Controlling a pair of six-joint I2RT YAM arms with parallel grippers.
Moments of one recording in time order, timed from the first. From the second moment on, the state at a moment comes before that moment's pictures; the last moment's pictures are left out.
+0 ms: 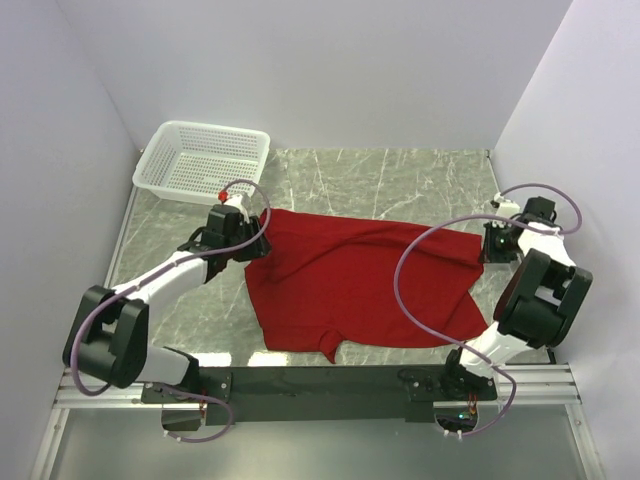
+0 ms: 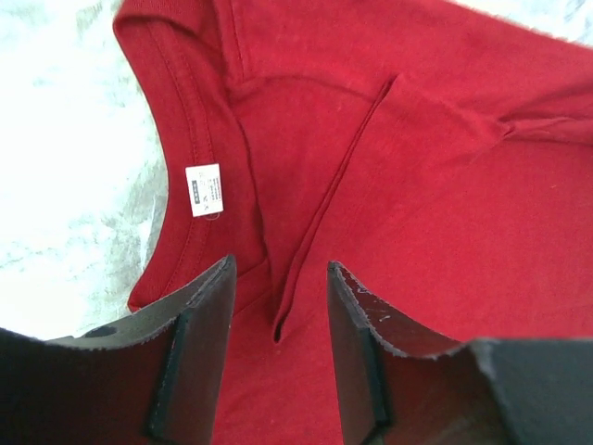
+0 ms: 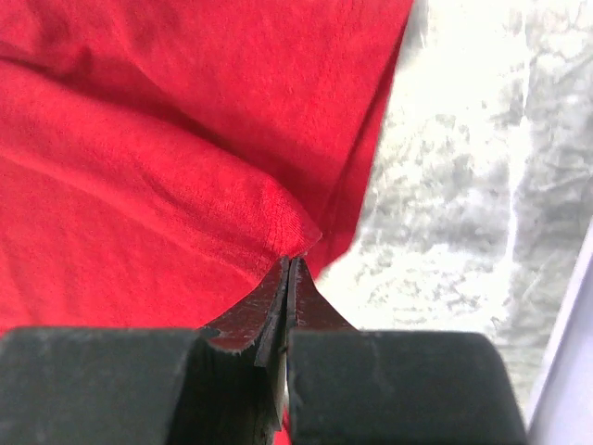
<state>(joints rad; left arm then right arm) -0.36 1.36 0.74 -0.07 0.09 -0.51 -0.51 1.62 1.05 -0.61 -0.36 -0.43</state>
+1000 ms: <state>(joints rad) -0.47 2.01 1.36 -0.21 0.26 -0.30 -0.52 1.65 0.98 -0.56 -0.37 -0.49</state>
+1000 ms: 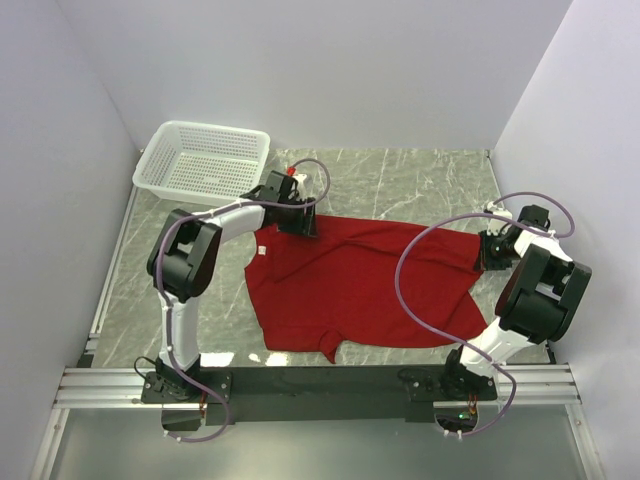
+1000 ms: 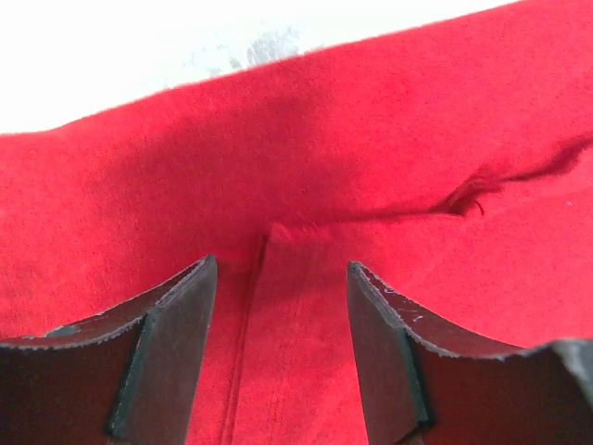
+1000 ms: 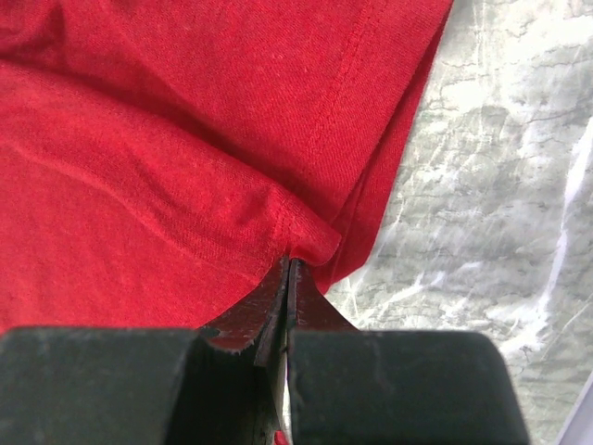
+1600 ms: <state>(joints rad) -0.50 2.09 1.45 -0.24 0.21 -0.25 -0.52 1.66 0.98 -0.56 -0.39 -0.48</state>
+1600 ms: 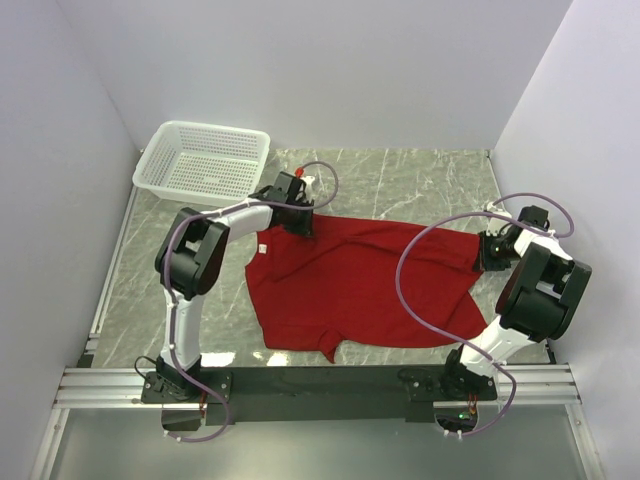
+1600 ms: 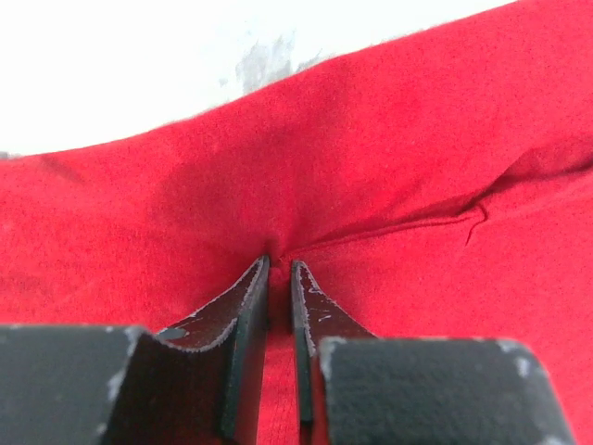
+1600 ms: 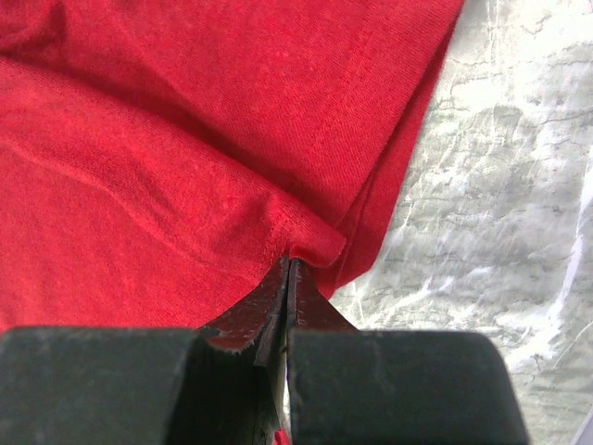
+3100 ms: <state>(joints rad) -0.63 1.44 0.99 -0.30 -0.01 -0.36 -0.52 1.66 1.01 -0.58 -0.41 -0.48</state>
